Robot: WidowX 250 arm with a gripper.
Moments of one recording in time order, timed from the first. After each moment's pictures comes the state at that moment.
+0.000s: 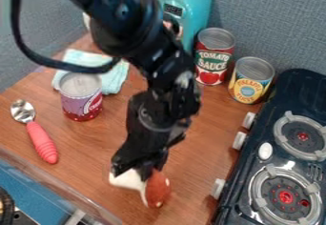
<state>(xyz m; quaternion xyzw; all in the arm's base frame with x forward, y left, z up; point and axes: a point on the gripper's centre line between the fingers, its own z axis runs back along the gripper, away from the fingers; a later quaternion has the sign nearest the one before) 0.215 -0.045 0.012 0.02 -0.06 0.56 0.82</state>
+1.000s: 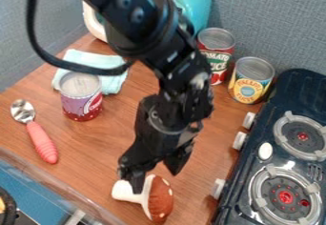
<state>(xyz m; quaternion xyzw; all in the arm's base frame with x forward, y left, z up) 0.211 -0.056 0.024 0.03 -0.04 0.54 0.84</state>
